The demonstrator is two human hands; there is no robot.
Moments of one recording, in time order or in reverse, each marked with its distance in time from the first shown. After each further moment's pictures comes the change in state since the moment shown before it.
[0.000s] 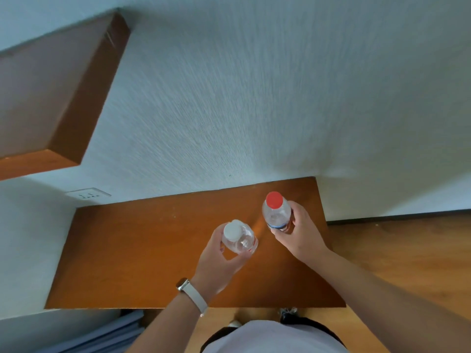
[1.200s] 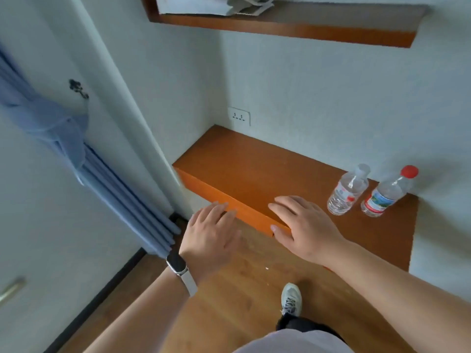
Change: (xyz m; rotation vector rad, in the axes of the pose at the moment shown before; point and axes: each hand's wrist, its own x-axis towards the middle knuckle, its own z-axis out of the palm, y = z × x) left_hand -0.328 -0.158 -0.105 0.696 0.598 0.071; right_hand -0.226 -0.240 0.065 -0.628 -0.484 -0.982
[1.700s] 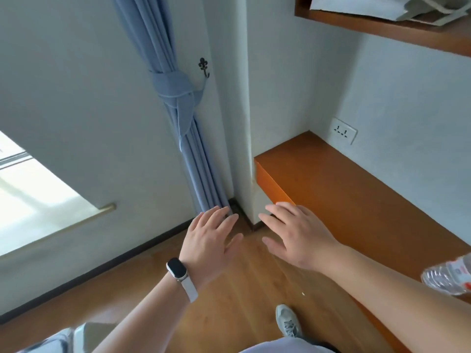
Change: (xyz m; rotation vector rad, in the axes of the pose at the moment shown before) left_hand -0.073 -0.080 -0.032 0.069 0.159 -0.425; right_hand 0.124 -0.098 0.035 0.047 -0.087 -0.596
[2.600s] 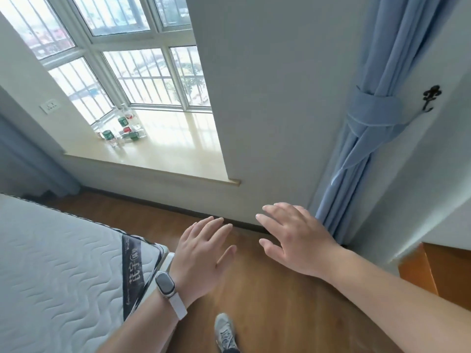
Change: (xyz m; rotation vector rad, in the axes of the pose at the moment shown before) left_hand -0.077 -0.141 -0.063 0.238 0.211 -0.711; right_hand 0.265 -0.117 0.045 0.214 0.063 -0.735
